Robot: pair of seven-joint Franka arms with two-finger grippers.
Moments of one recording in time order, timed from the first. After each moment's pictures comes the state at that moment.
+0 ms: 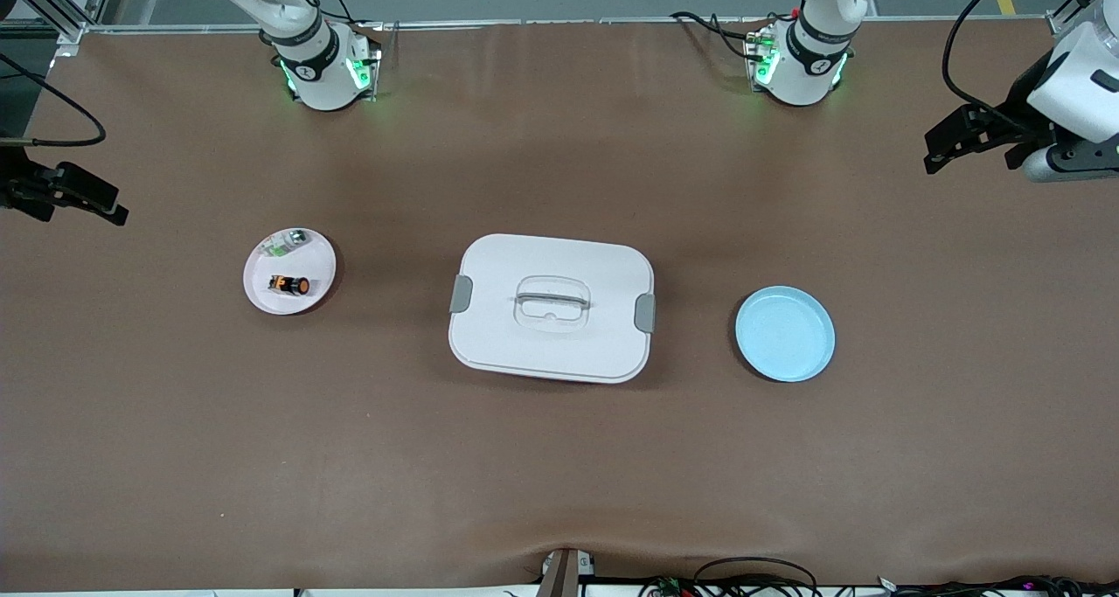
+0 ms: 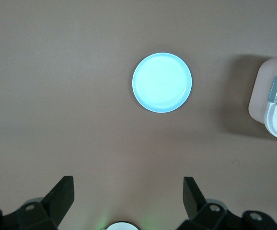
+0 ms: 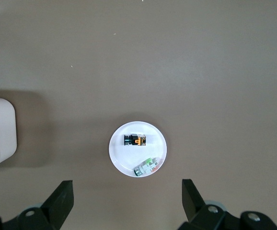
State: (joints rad) left arm -0.02 -0.07 -0.10 -1.60 0.00 1.49 -0.15; right arm -0.06 0.00 -0.02 -1.58 0.02 1.59 0.01
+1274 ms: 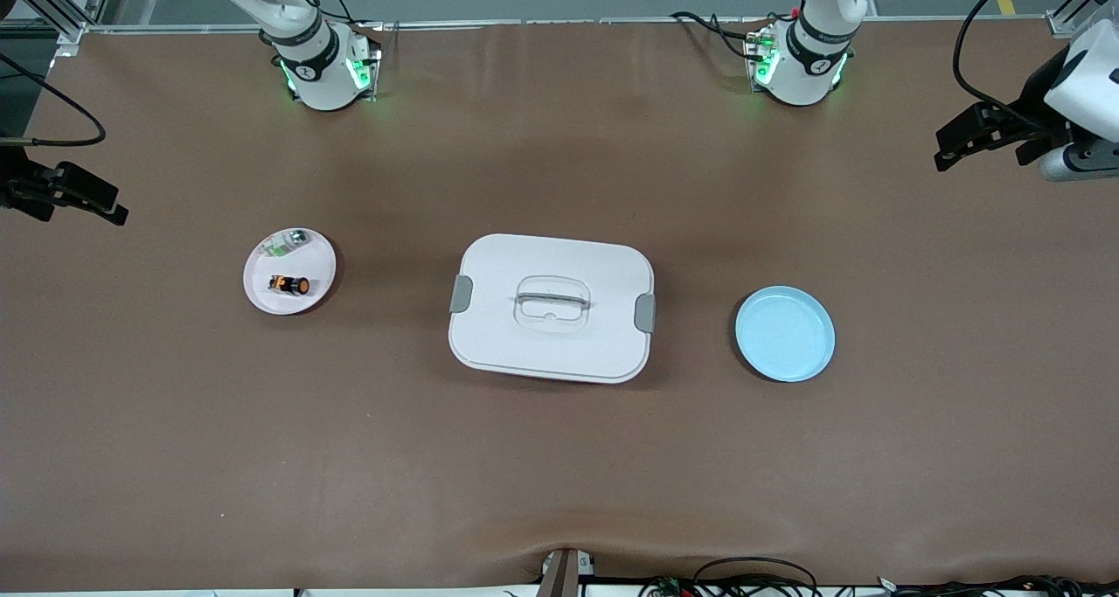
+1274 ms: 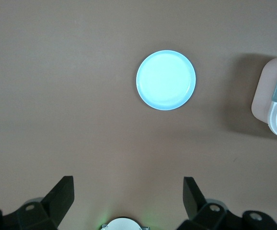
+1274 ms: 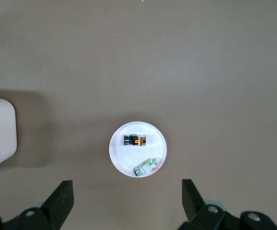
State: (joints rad) left arm 0.00 -0.06 -0.10 -1.57 0.01 1.46 -0.15; right arm -0.06 0.00 -0.02 -1.58 0.02 1.59 0.01
